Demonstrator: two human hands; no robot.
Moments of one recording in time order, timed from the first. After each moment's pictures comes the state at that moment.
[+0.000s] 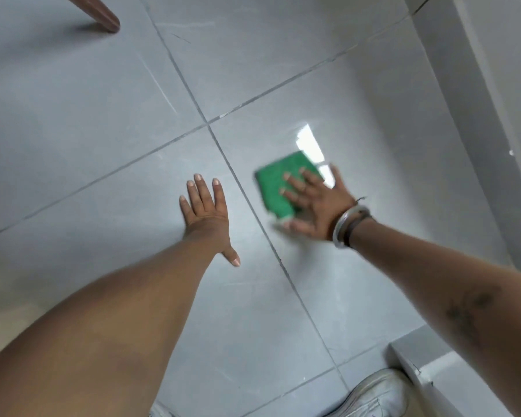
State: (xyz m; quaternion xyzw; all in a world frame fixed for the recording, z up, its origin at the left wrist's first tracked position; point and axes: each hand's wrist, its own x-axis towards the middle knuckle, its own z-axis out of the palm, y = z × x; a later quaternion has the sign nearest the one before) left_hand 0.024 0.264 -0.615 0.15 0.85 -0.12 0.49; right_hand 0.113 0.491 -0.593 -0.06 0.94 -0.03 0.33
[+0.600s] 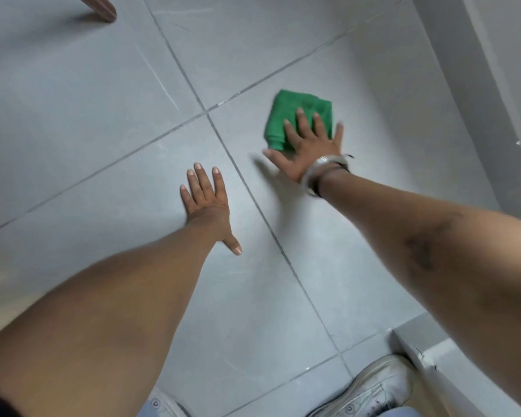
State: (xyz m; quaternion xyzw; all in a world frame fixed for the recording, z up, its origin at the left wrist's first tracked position) left_hand 0.025 0.265 -0.618 0.14 0.86 -0.13 0.48; right_hand 0.049 0.480 -0.599 0.16 0.94 -0.10 0.29
